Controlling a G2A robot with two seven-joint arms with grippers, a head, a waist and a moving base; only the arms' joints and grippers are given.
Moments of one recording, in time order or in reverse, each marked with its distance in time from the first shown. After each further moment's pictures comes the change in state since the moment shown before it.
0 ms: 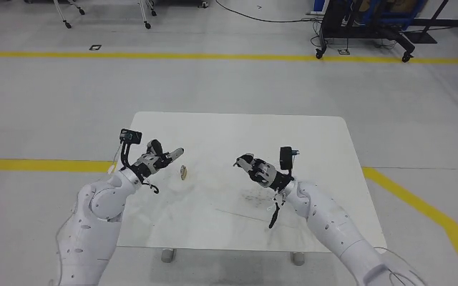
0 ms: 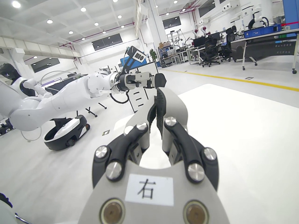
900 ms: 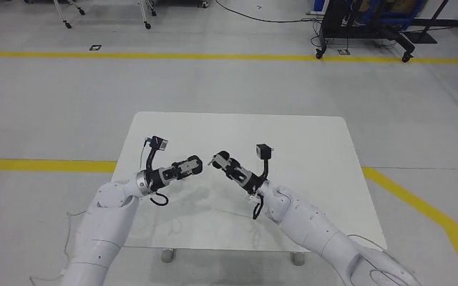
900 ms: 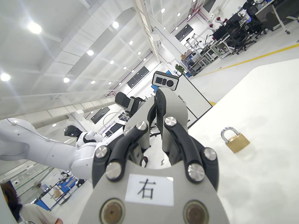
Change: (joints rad) left arm -0.146 -0.005 0.192 0.270 -1.035 -0.180 -0.642; right arm 0.128 -0.090 -0.356 0.073 0.904 -0.017 0.357
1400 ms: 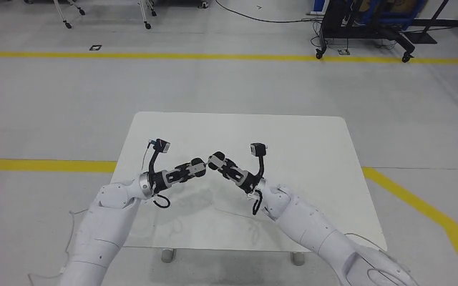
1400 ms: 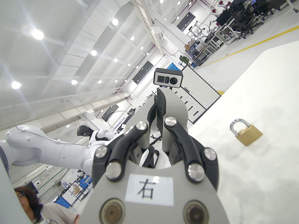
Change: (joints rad) left arm -0.020 0.021 0.044 0.032 0.040 -0.036 0.036; right arm -0.002 -0.025 0.037 0.020 0.166 0.000 0.229
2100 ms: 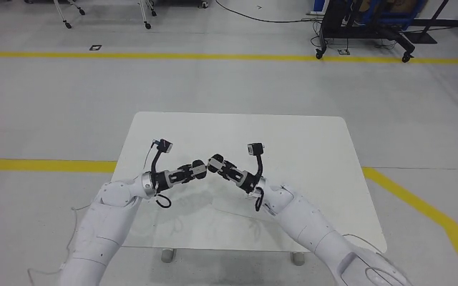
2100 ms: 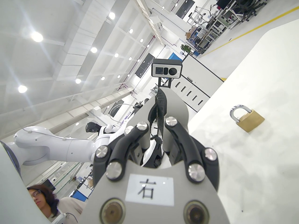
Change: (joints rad) left arm -0.027 0.013 0.045 0.020 0.046 0.011 0.026; right arm -0.015 -0.044 0.112 0.059 0.132 0.000 0.290
